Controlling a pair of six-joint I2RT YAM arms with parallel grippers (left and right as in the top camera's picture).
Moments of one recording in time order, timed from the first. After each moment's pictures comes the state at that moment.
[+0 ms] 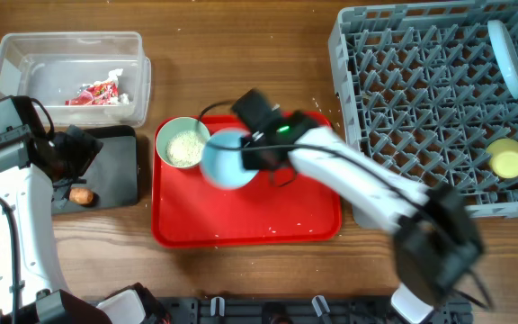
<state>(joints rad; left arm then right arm) 0.43 1.38 1.11 -0.99 0.03 -0.60 0.71 1.80 1.39 -0.81 0.03 0.60</state>
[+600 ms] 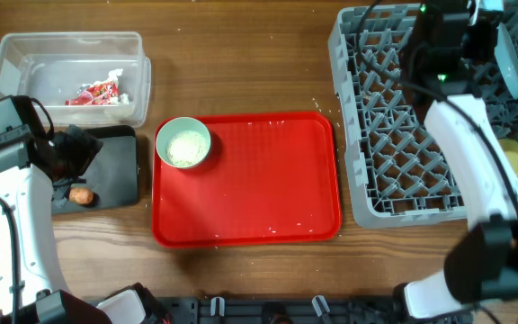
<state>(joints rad) 0.43 1.38 1.11 -0.98 0.04 -0.60 0.08 1.70 1.39 0.01 1.06 -0.42</state>
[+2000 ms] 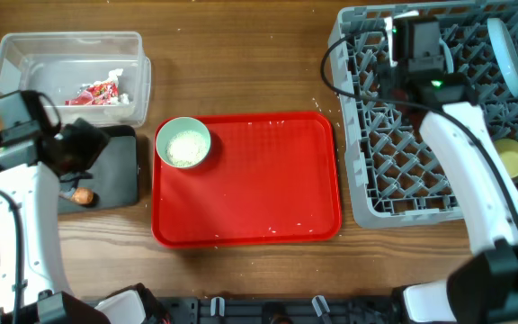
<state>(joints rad) 0.36 1.38 1.11 -0.93 0.08 -0.60 0.16 1.60 1.40 -0.69 0.32 -0.19</state>
